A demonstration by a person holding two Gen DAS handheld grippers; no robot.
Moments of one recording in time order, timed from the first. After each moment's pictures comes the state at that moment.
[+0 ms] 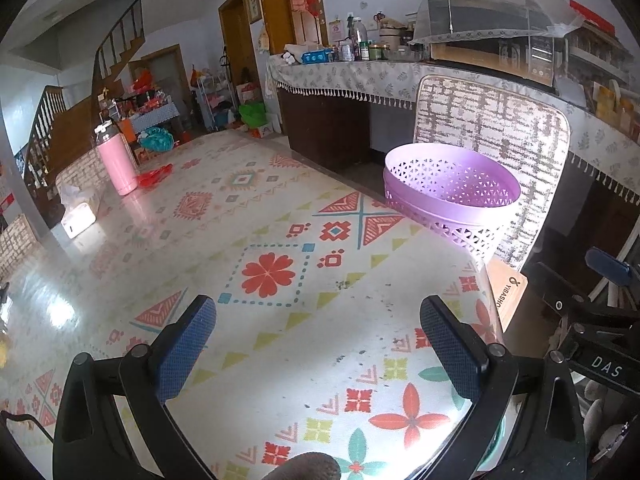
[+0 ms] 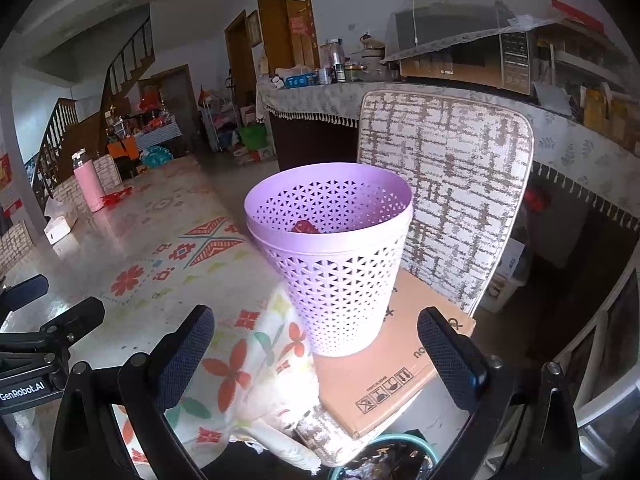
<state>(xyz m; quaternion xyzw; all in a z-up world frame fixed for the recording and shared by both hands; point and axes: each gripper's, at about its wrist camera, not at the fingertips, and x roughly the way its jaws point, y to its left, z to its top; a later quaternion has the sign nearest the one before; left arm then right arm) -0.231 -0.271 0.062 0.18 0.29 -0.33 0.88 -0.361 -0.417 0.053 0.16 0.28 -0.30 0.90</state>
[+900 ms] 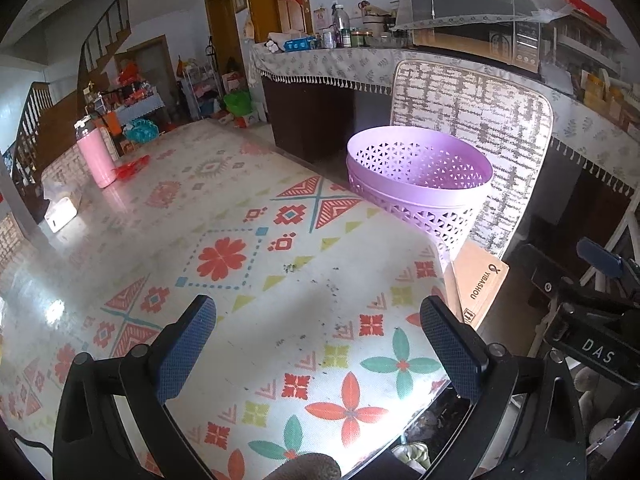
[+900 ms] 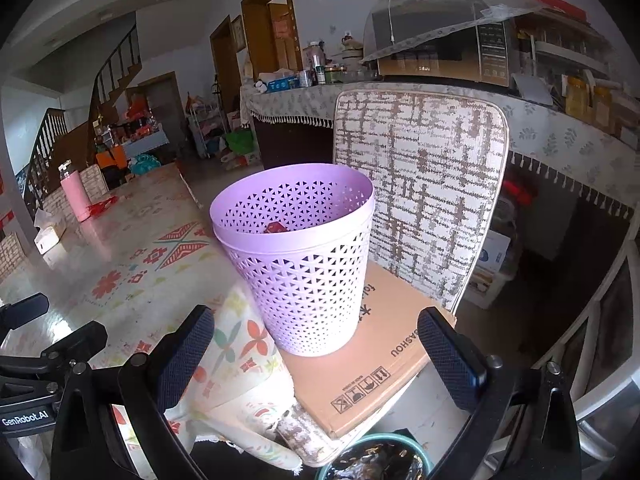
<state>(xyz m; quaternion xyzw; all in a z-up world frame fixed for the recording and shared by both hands) -0.253 -0.293 0.053 0.18 0.32 -0.34 0.86 -0.386 -0.438 0.048 0.17 0.27 -0.31 0.89</state>
